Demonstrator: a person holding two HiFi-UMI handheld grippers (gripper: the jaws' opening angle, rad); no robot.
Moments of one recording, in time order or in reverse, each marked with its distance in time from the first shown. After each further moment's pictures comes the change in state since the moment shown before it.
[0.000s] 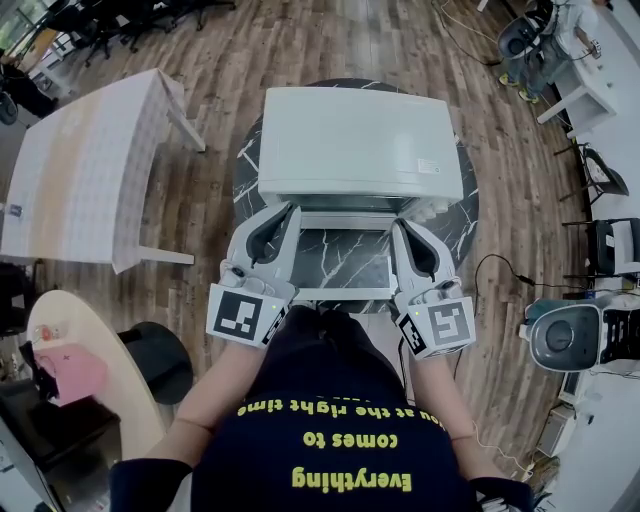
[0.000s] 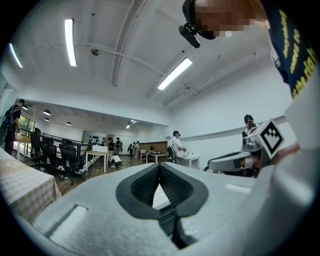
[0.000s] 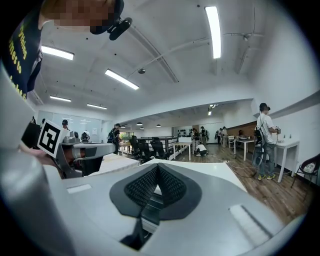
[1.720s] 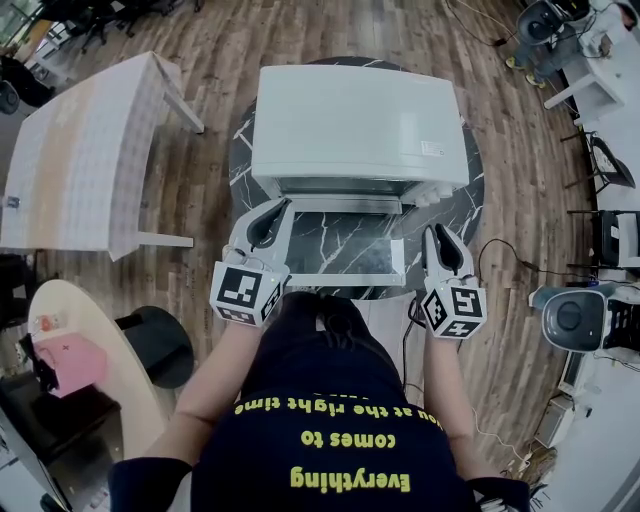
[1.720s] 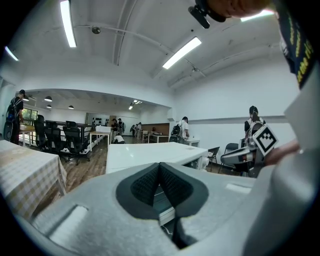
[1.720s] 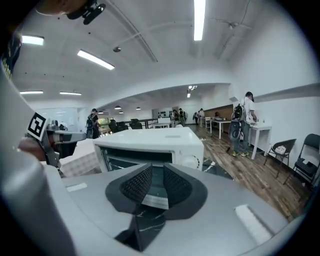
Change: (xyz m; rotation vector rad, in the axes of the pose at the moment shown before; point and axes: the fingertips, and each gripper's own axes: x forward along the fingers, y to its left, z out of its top) left arm 0.001 0.010 -0.094 -0.049 0.236 0.013; right arm -0.043 -0.096 -0.125 0.125 0.230 -0.234
